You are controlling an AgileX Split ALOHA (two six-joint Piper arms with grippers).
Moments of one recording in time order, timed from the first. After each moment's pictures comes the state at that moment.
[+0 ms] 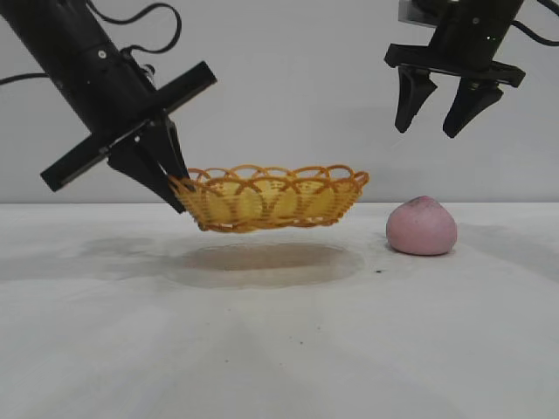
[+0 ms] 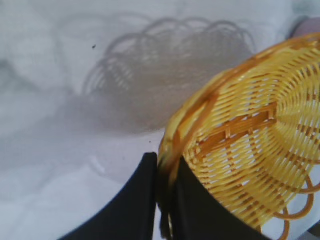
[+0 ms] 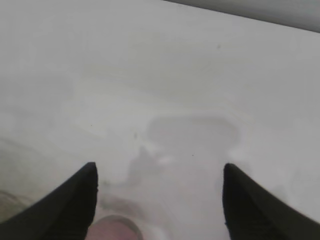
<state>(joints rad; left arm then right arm) -0.25 2.06 -1.32 -0.83 0.77 0.24 0.18 2.13 -1.76 0.29 0.78 -0.30</state>
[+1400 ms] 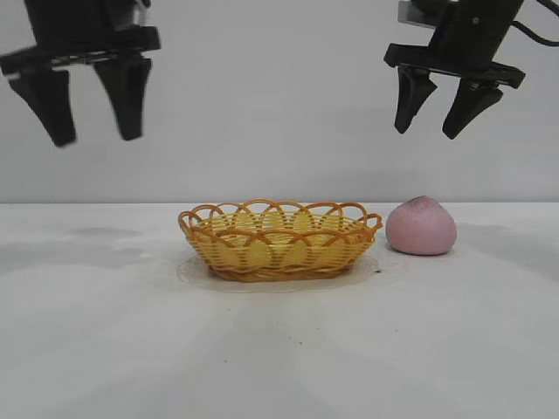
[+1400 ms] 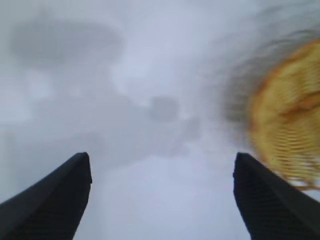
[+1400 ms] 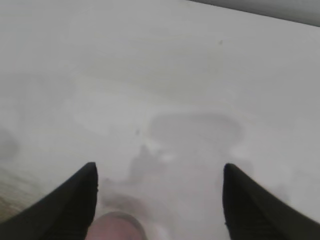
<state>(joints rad) -0.24 2.00 -1.68 0.02 1.08 0.11 0.18 2.13 -1.76 0.30 0.79 -0.30</state>
